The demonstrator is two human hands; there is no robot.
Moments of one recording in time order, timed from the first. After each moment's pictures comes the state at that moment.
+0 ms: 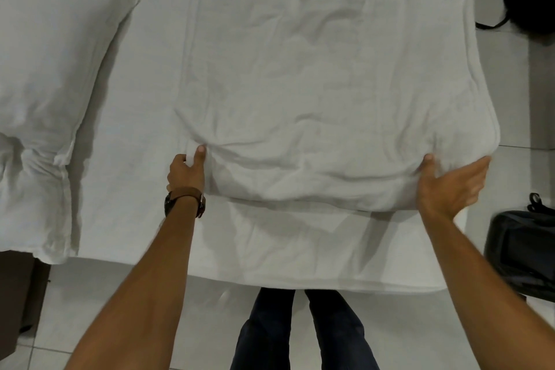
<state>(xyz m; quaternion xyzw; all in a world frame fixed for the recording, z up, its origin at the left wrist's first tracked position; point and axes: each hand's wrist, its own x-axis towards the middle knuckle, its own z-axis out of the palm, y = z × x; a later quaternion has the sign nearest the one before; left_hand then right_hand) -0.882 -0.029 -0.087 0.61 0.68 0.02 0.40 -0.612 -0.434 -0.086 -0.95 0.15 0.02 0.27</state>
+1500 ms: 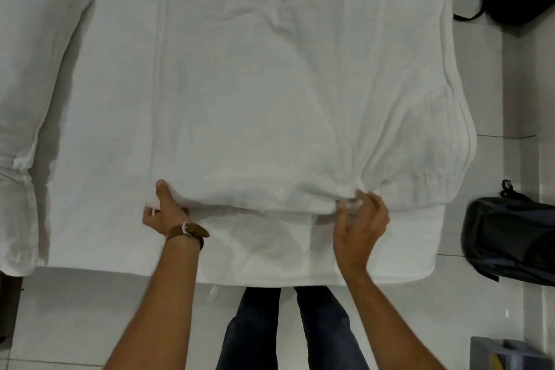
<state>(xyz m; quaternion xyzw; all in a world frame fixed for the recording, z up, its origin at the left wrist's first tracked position) -0.905 -0.099 -0.084 0.21 0.76 0.32 0.52 -0.772 -0.404 -0.114 -0.94 0.01 0.01 0.34</state>
